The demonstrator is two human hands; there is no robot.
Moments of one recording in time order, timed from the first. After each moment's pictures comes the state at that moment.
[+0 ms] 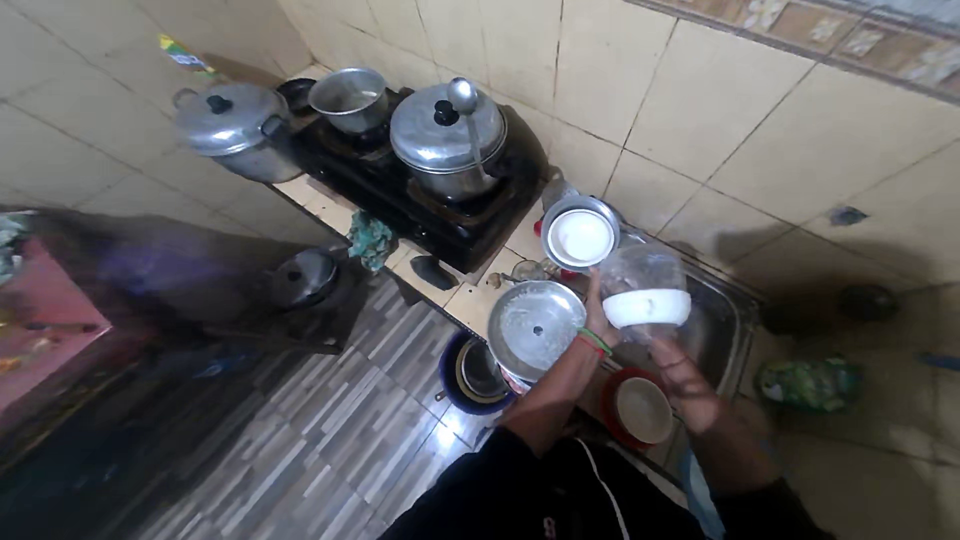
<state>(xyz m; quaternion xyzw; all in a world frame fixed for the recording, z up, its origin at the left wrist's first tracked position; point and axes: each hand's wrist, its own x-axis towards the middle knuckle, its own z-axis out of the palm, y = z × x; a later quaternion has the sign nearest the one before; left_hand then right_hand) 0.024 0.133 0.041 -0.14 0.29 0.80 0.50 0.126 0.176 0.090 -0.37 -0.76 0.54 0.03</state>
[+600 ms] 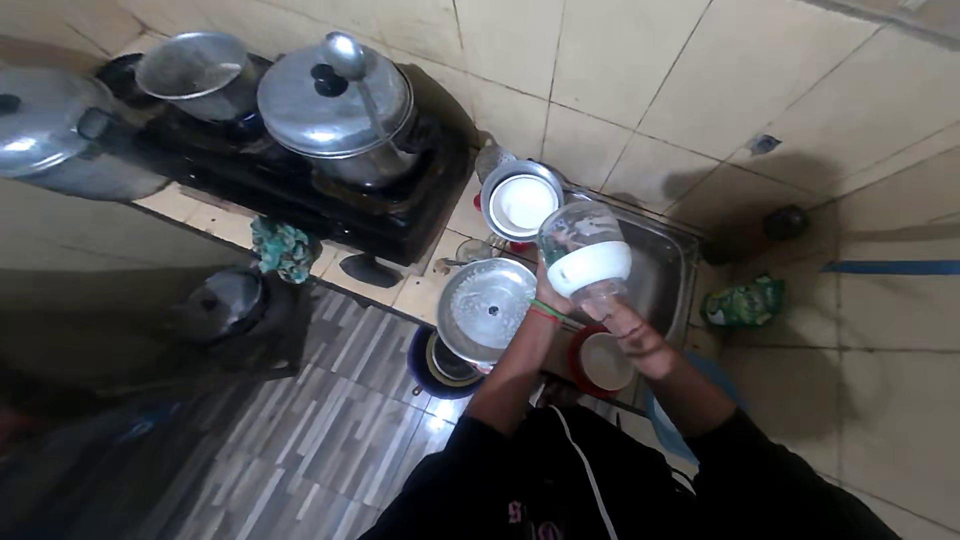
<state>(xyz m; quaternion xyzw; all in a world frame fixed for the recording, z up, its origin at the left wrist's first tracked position) 0.031 0.125 0.046 -0.15 0.28 0.79 0.53 0.127 0.172 0.083 -0.33 -0.66 0.67 0.07</state>
